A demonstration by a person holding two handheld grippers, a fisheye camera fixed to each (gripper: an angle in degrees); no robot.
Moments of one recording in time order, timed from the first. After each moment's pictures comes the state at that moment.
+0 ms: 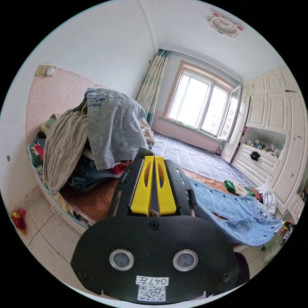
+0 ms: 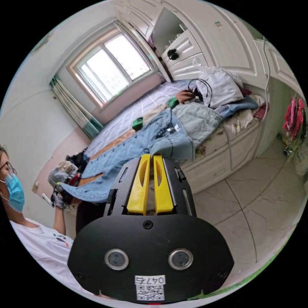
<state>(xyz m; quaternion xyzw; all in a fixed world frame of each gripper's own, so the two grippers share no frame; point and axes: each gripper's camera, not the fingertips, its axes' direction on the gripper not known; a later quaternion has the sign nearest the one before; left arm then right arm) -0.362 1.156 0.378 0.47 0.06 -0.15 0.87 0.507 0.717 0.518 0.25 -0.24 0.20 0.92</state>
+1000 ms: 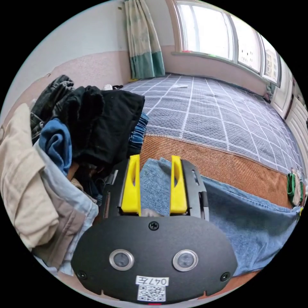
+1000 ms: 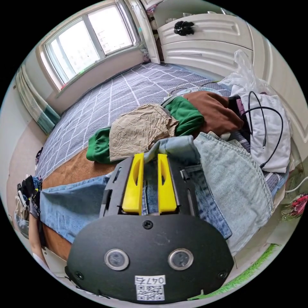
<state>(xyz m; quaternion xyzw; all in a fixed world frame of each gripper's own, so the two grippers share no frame) -0.288 0.200 0.604 0.18 -0.11 -0.09 0.97 0.474 0.163 0.556 0.11 -0.07 0.20 0.97</state>
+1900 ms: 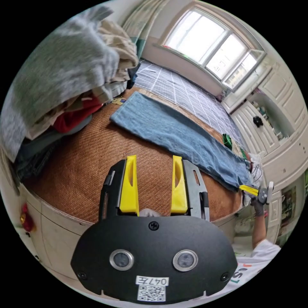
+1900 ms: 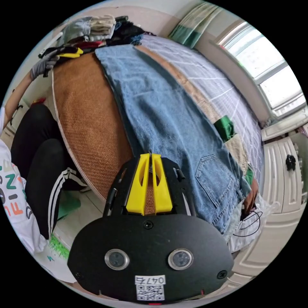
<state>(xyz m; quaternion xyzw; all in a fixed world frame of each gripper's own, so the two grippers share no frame) -0.387 0.474 0.636 0.16 0.16 -0.11 0.97 0.154 0.209 0.340 0.07 -0.02 -0.39 0.92</state>
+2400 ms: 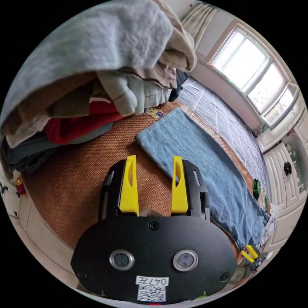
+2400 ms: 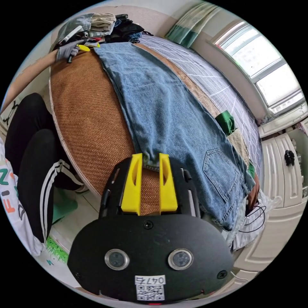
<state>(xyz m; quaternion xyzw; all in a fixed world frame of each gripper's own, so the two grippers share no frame) -0.363 0.430 0.633 0.18 0.04 -0.27 0.94 0.162 0.239 0.317 0.05 -0.01 -0.40 0.92</state>
